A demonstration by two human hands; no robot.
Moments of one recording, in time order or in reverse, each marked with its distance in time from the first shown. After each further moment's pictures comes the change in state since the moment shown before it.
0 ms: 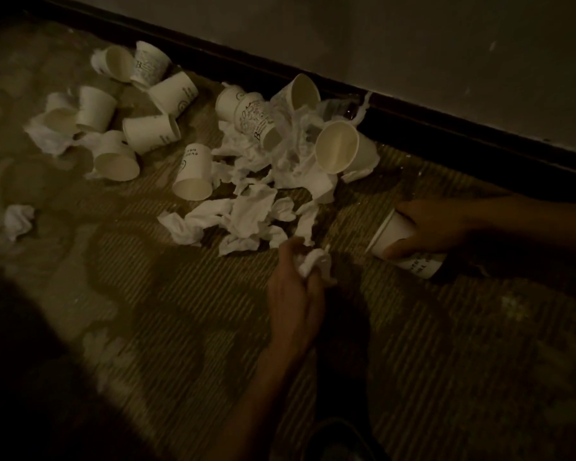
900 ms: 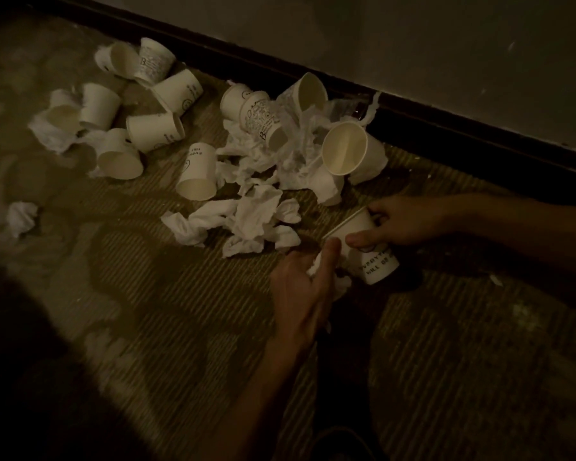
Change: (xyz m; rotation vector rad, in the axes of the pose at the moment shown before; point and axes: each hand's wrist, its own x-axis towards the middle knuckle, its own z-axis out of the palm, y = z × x) left_hand 0.018 0.000 0.009 0.012 0.074 -0.107; right_hand 0.019 -0.036 0.000 0.488 -0.133 -0.083
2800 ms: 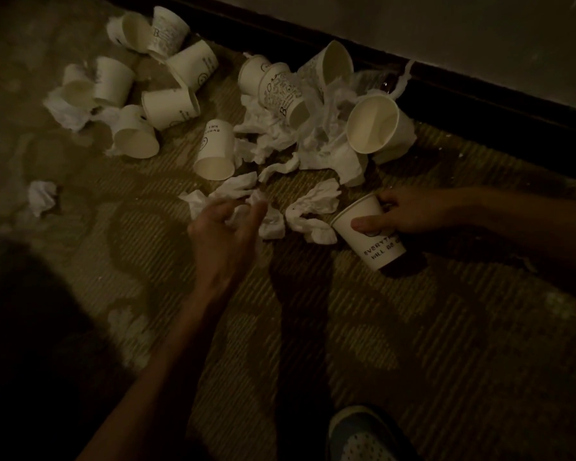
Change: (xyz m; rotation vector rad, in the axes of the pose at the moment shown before) left_hand 0.058 -0.019 -0.103 0.092 0.106 0.044; right_hand 0.031 0.009 0.022 0.158 0.017 -0.015
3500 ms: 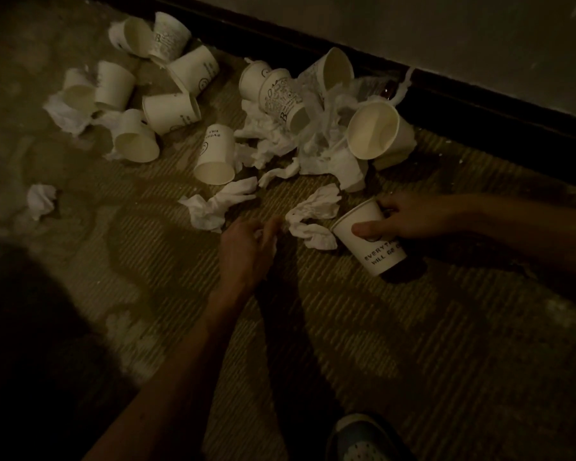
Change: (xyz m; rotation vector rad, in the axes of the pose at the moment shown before) left_hand 0.014 -0.041 0.038 0.336 -0.186 0.014; right_hand -0.003 -0.002 0.001 0.038 0.007 0.015
